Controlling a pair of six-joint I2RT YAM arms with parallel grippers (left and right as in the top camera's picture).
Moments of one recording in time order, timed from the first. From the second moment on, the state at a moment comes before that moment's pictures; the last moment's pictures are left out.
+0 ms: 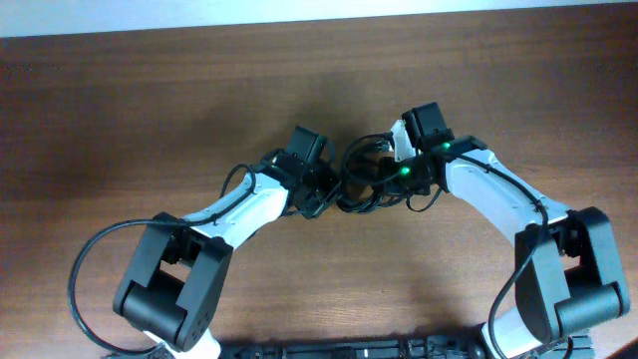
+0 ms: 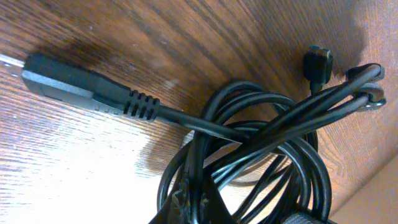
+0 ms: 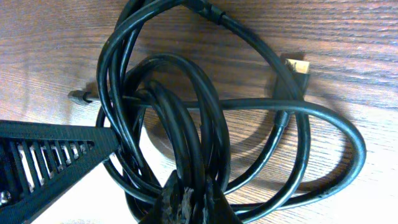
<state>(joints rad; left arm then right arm) -0.54 1.83 1.04 -0.34 0.32 -1.26 0.28 1.72 1.03 -0.58 -0.41 0.34</state>
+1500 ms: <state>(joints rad) -0.39 1.75 1.04 -0.49 0.34 -0.82 0.28 1.72 1.03 -0.64 -0.32 0.34</state>
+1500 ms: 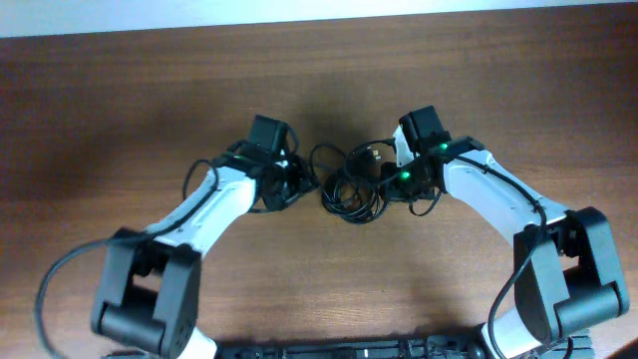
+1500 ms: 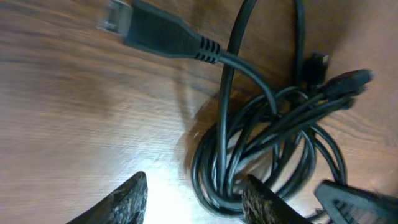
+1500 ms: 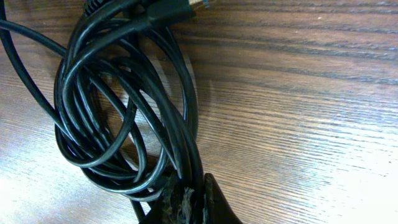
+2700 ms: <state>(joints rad) -0.51 1.88 1.04 -0.27 0.35 -0.90 0.28 1.72 1.03 -0.66 -0.29 0.34</state>
